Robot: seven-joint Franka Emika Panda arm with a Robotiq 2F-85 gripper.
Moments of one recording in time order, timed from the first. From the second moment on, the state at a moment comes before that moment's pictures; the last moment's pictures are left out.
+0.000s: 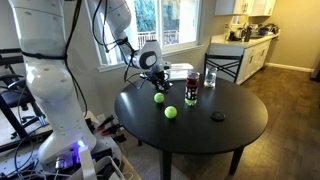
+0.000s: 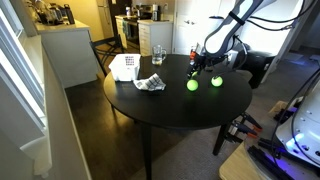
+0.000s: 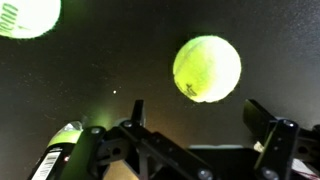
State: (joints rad) arm 0.02 0.22 0.03 -2.45 -0.06 2.88 0.08
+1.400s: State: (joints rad) arm 0.02 0.31 0.07 -2.41 -0.03 2.84 0.08
